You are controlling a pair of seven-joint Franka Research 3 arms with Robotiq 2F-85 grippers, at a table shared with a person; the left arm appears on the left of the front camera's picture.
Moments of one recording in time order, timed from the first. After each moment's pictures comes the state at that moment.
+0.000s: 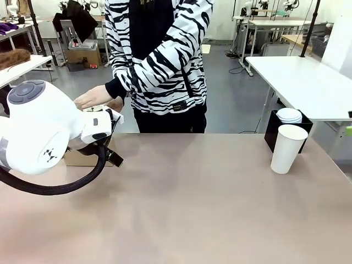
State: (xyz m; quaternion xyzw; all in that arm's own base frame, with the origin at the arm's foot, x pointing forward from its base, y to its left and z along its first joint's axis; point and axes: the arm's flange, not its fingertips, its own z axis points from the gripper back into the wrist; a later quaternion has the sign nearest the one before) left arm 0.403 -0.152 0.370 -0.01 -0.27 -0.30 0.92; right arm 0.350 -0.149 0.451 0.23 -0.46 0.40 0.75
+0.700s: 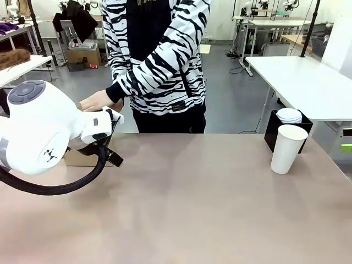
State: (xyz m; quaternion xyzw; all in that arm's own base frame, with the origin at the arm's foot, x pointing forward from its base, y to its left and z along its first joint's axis) left arm 0.403 -0.152 0.370 -0.01 -0.27 -0.30 0.92; right arm 0.356 -0.162 0.401 0.26 -0.47 0.39 0.75
